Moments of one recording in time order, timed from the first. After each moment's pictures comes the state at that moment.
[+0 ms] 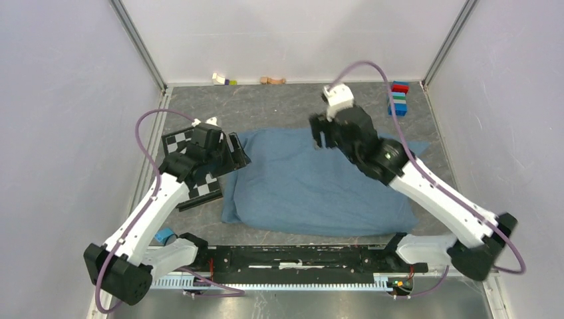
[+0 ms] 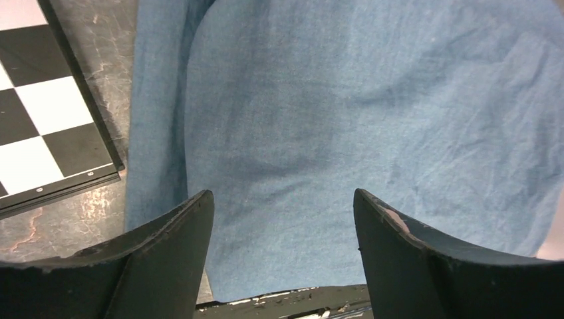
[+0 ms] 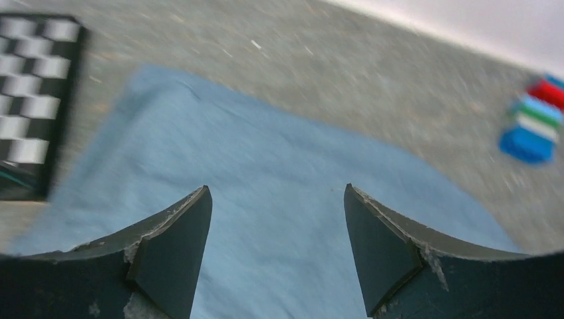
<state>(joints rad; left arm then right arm) -0.41 1.03 1.02 -0.78 -0.03 -0.67 0.80 1.31 1.42 -0.48 0.39 0.12</state>
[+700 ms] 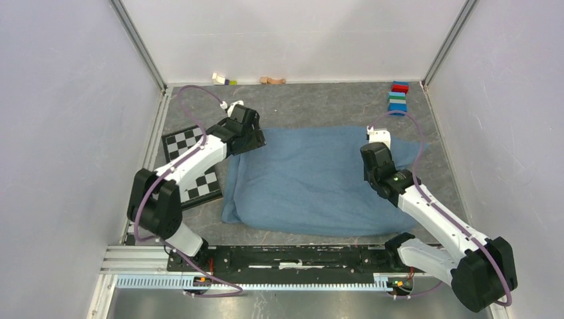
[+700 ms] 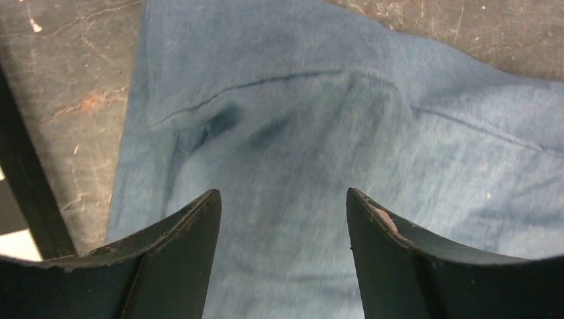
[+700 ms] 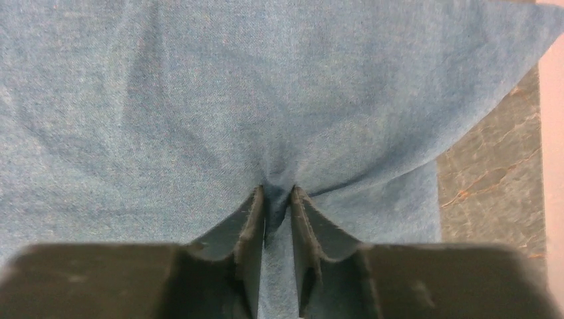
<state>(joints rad) -0.47 1.54 1.17 -0.52 -0.24 -0.67 0.45 1.03 0.68 -0.47 0.52 0.25</state>
